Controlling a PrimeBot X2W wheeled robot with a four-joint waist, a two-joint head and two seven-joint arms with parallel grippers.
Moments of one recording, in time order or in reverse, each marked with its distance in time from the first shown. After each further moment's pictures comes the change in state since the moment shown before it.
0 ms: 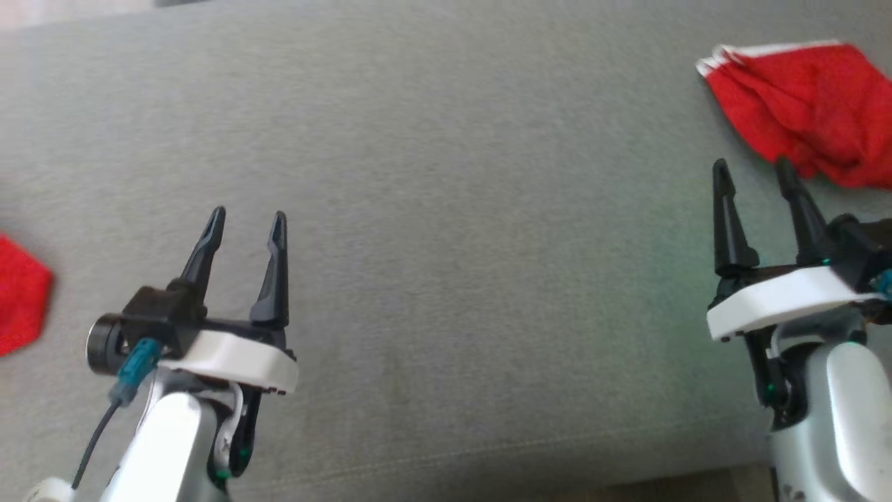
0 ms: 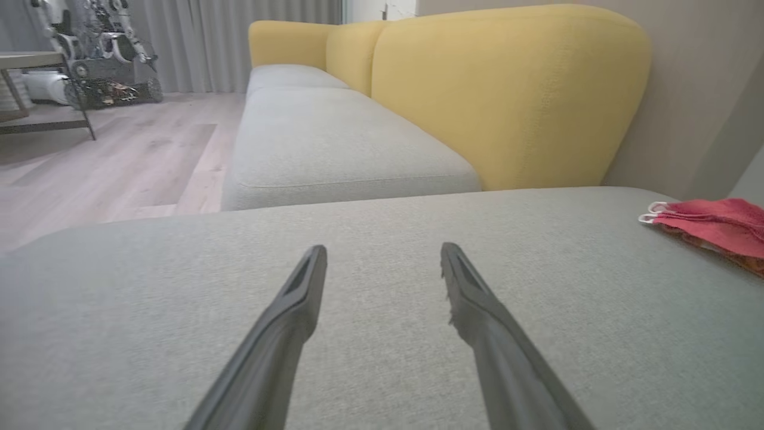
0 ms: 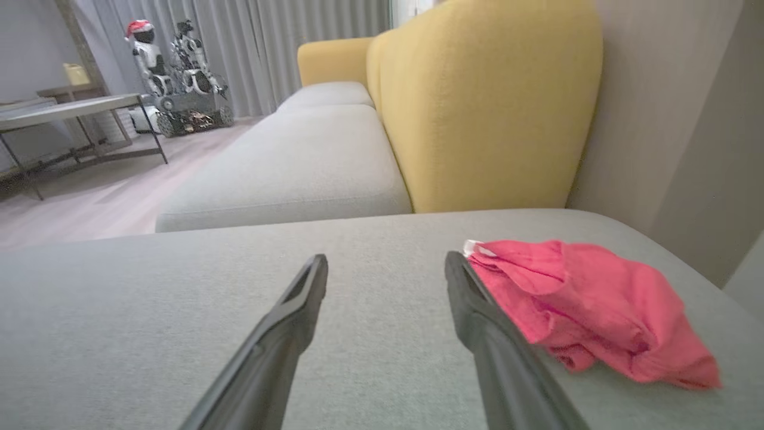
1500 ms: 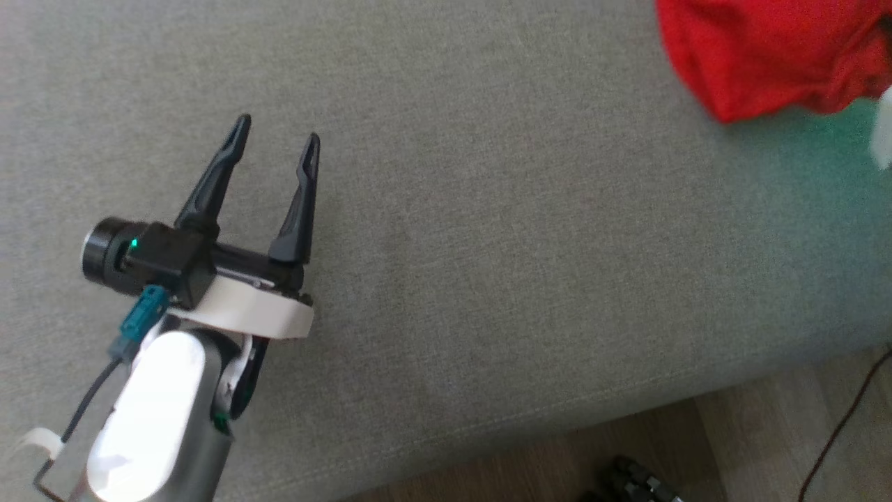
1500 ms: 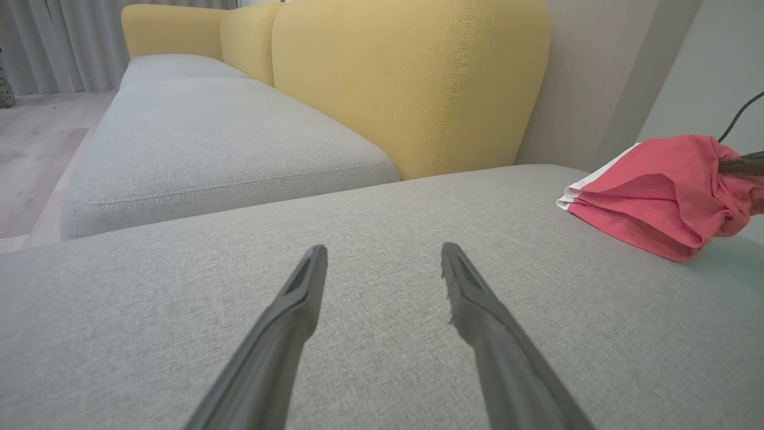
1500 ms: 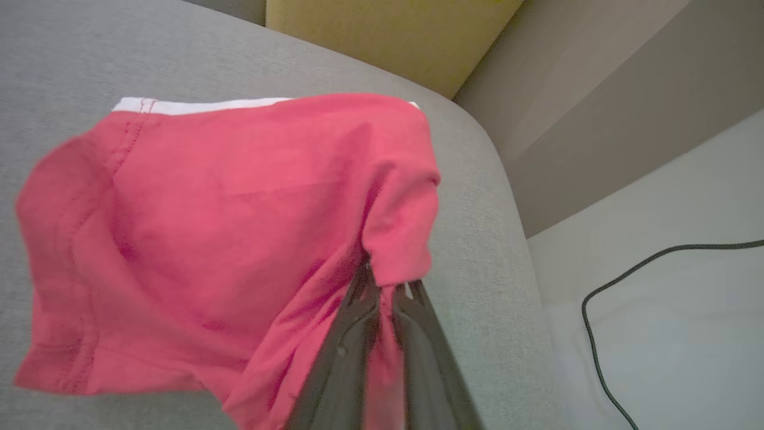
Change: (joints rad) left arm -0.139 0.014 -0.038 -0.099 0.088 -0.071 0.026; right arm -0.651 -0.515 0.408 0.660 0.174 0.000 0.147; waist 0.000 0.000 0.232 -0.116
